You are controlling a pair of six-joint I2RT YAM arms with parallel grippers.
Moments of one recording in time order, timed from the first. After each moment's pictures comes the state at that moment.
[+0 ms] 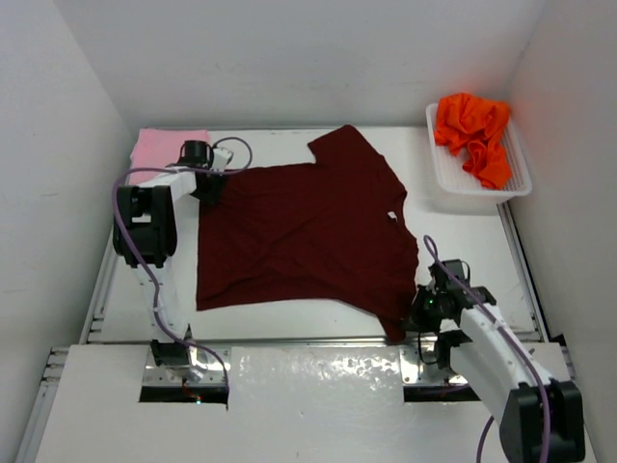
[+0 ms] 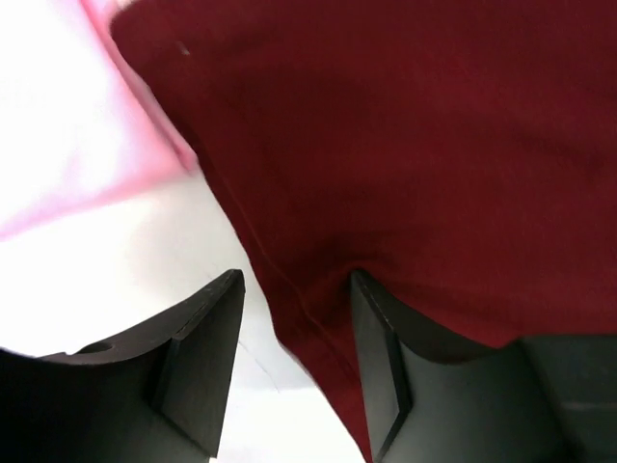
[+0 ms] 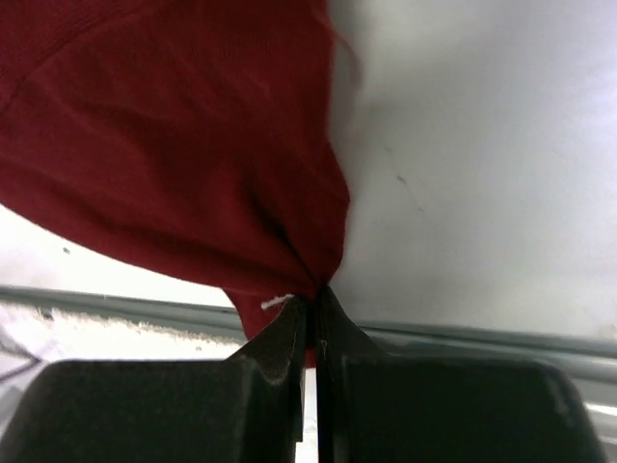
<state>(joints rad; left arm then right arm) 0.03 2.05 1.40 -0.37 -0.03 0.46 0.10 0.82 0.23 -0.71 -0.31 0.53</state>
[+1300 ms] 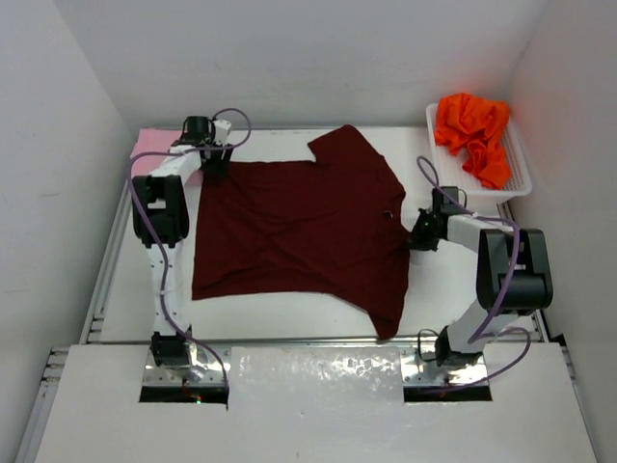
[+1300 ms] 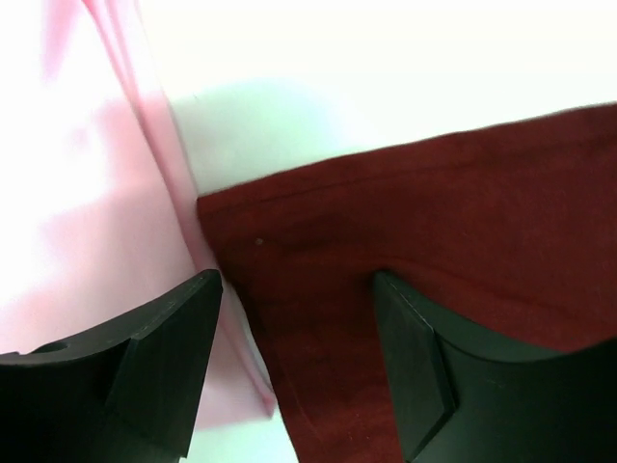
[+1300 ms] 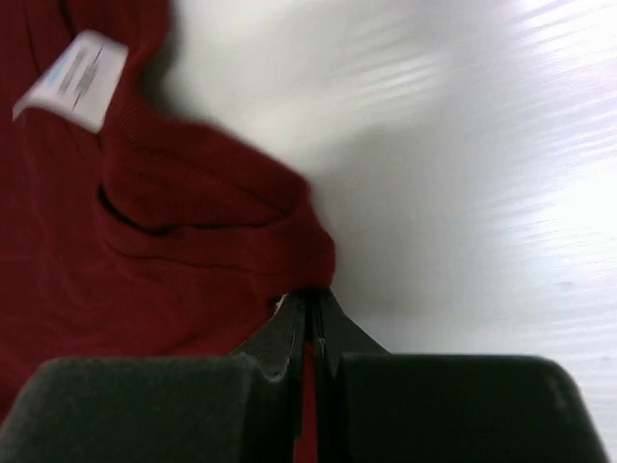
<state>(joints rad) 0.03 2.39 1.92 -0.43 0.03 0.36 -0.02 1.66 0.77 -0.21 -0.13 0.41</state>
